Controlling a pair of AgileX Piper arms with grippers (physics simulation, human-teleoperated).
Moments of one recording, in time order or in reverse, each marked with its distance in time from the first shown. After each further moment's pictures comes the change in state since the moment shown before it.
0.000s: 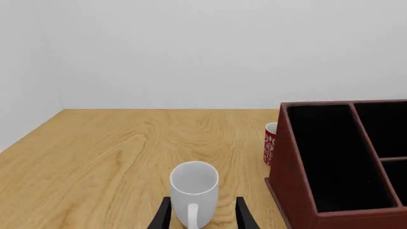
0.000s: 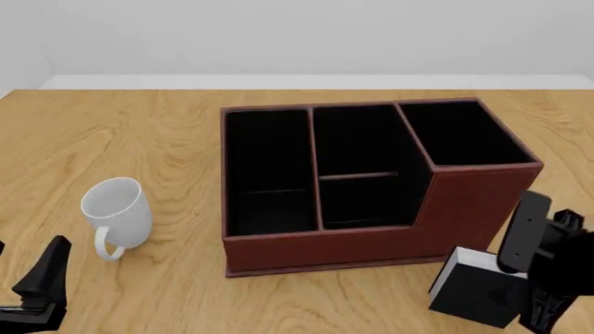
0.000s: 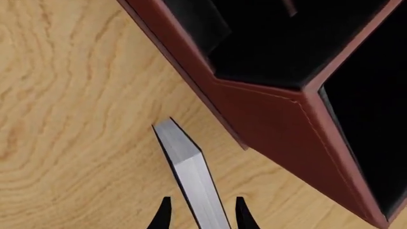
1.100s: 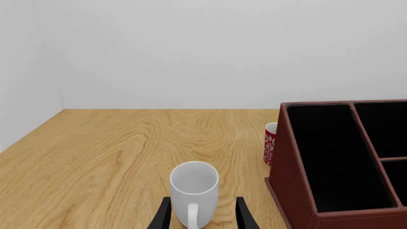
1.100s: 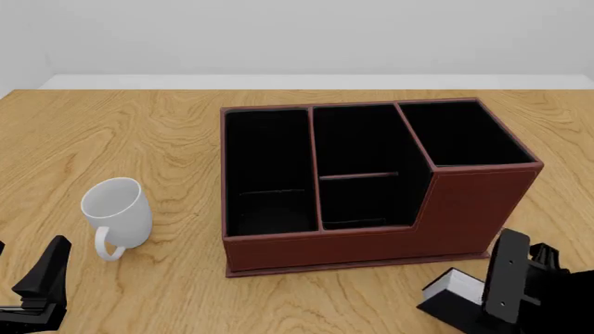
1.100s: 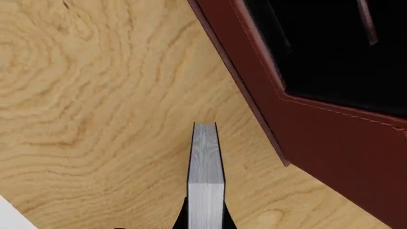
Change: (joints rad) left arm 0.000 0.000 0.000 0.000 0.000; right arm 0.310 -0.104 0.079 0.078 0.222
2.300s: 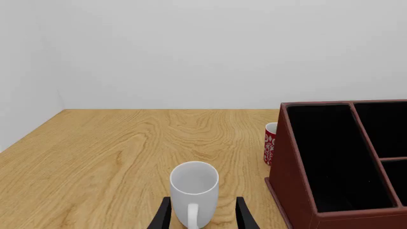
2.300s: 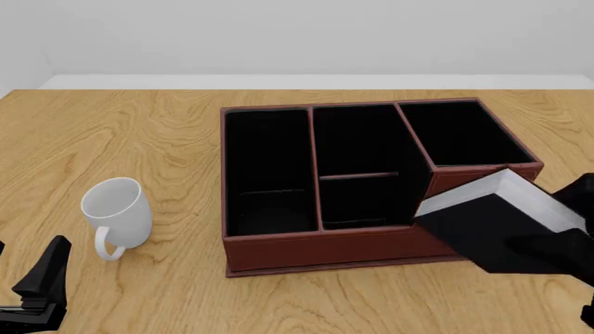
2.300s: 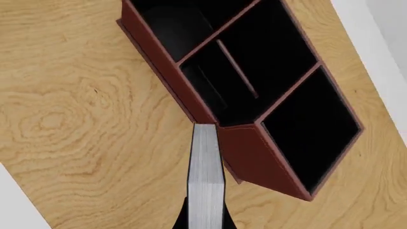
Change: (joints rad) left arm 0.000 0.000 0.000 0.000 0.000; right arm 0.118 -0.085 -0.488 0.253 0.118
